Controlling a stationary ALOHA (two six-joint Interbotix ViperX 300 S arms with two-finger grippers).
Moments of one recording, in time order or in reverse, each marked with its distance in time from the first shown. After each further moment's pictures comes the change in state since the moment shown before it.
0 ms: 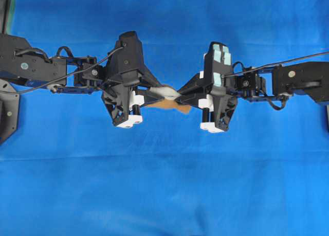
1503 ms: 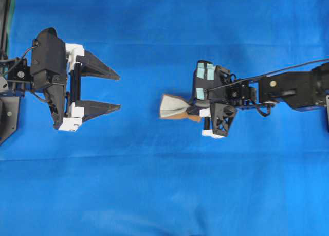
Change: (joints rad) left arm -0.032 -0.396 0.310 0.000 -0.132 0.002; right arm 0.000 0.206 0.011 0.000 0.018 0.000
